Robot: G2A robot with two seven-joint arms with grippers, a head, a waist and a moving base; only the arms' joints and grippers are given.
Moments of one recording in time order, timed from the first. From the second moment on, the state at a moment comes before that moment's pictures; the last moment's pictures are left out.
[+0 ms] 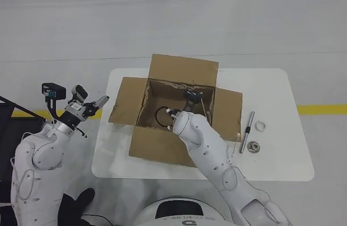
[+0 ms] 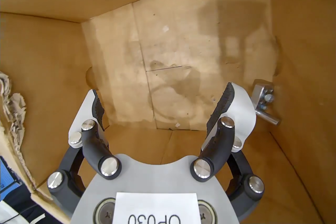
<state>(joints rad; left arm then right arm) 1.57 -1.23 -1.84 -1.77 0.86 -0.60 -0.38 -1.17 -1.64 1.01 -1.46 -1.15 0.96 0.86</state>
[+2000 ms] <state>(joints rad) 1.57 -1.23 -1.84 -1.77 0.86 -0.60 -0.38 -1.18 -1.83 1.23 -1.36 -1.64 0.63 1.19</state>
